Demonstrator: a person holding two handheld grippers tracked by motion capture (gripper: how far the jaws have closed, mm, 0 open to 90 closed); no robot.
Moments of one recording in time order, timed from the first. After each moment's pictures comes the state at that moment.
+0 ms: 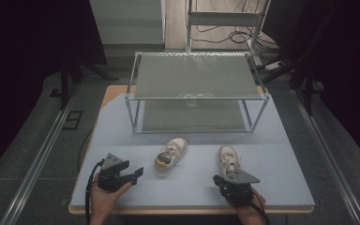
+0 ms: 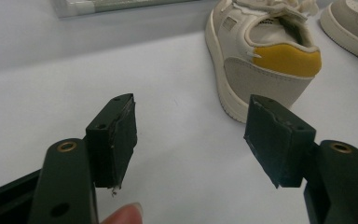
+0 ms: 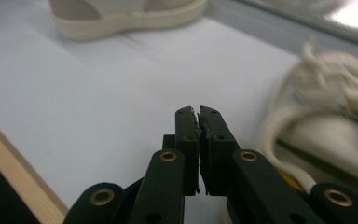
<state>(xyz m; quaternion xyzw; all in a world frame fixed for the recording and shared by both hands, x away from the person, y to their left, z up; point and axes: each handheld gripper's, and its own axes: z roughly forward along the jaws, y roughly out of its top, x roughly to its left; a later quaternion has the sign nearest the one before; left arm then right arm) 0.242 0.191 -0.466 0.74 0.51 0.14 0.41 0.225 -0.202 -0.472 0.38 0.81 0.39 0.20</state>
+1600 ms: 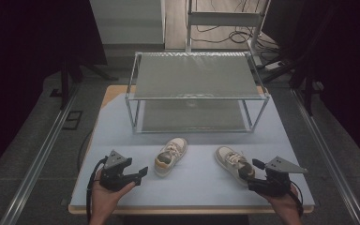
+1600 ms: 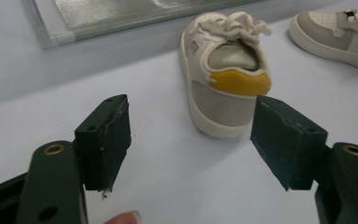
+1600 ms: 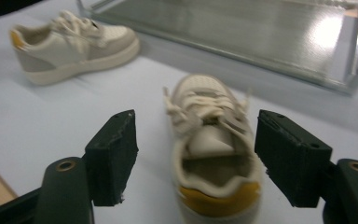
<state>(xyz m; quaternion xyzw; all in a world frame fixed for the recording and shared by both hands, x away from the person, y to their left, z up) 0.238 0.176 -0.437 0.76 0.48 0.15 0.41 0.241 -0.291 -0.432 0.41 0.77 0.44 0.20</state>
